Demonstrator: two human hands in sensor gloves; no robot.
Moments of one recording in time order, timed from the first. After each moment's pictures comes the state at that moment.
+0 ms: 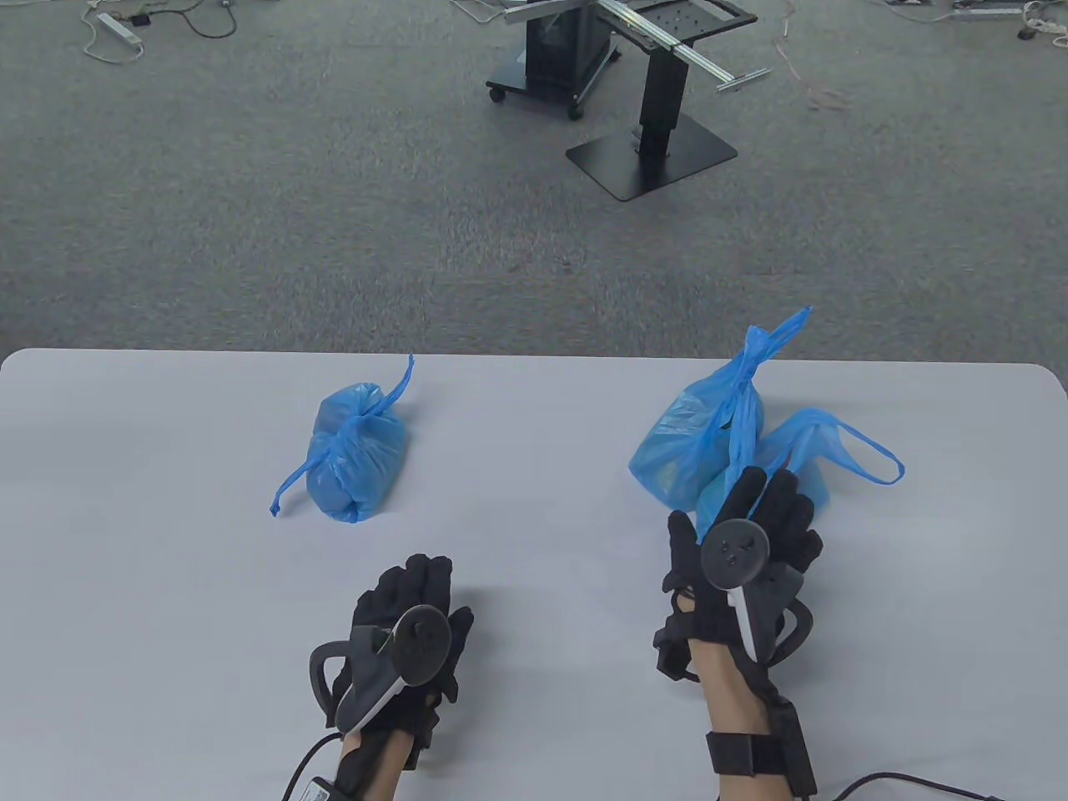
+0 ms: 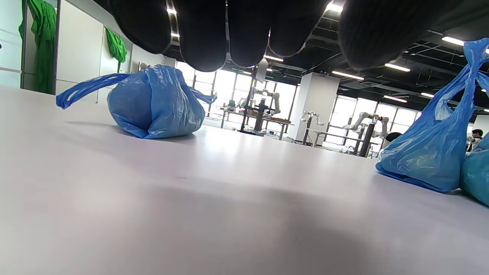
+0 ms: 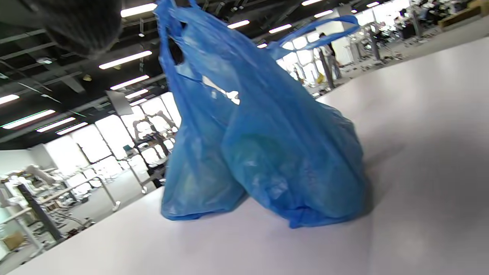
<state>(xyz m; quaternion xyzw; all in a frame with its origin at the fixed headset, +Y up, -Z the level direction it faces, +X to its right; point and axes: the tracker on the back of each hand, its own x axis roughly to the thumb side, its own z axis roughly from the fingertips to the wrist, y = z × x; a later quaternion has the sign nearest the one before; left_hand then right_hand) -0.159 -0.740 -0.269 0.03 0.00 0.10 0.99 0.199 -0.706 -0.338 -0.26 -0.09 0.94 0.21</state>
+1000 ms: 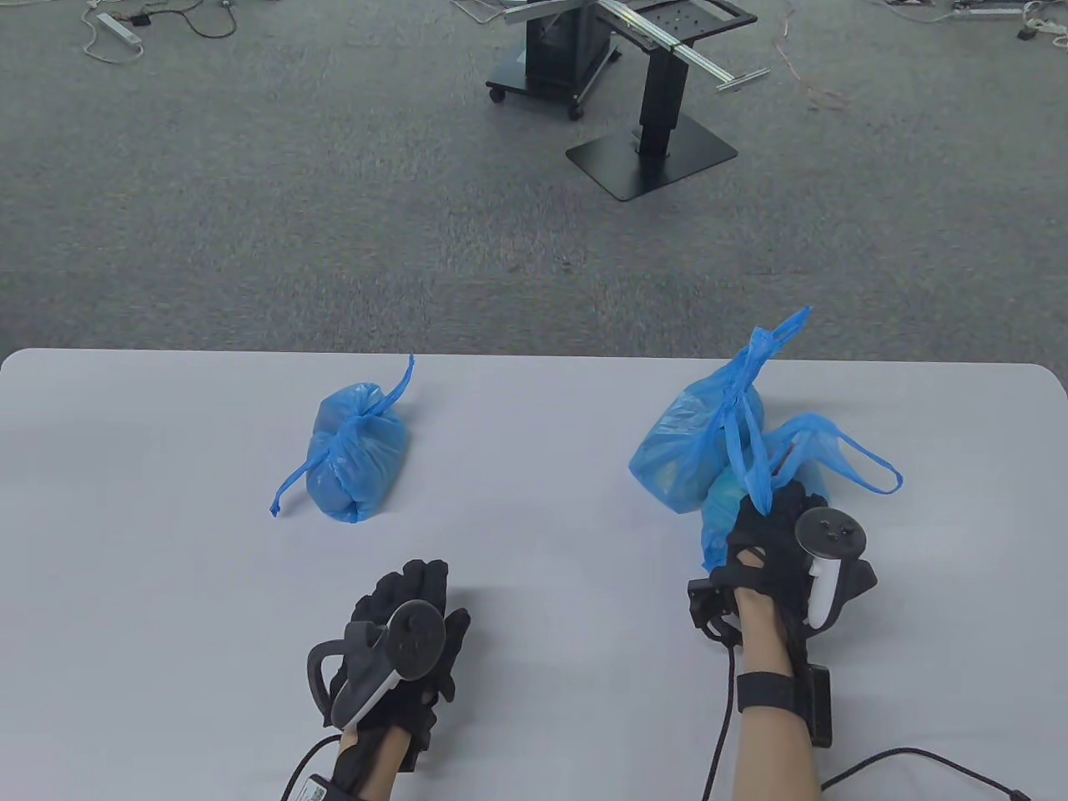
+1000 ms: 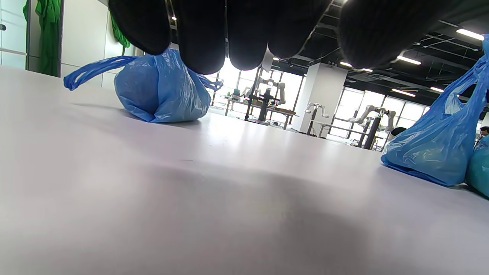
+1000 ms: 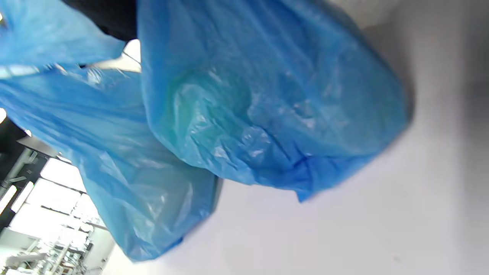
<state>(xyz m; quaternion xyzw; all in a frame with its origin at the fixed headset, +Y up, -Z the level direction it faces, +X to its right) -0.163 -0.744 -0.272 0.00 0.00 0.11 0.99 0.278 -0.773 -0.385 -0.34 -0.03 0.81 0.47</state>
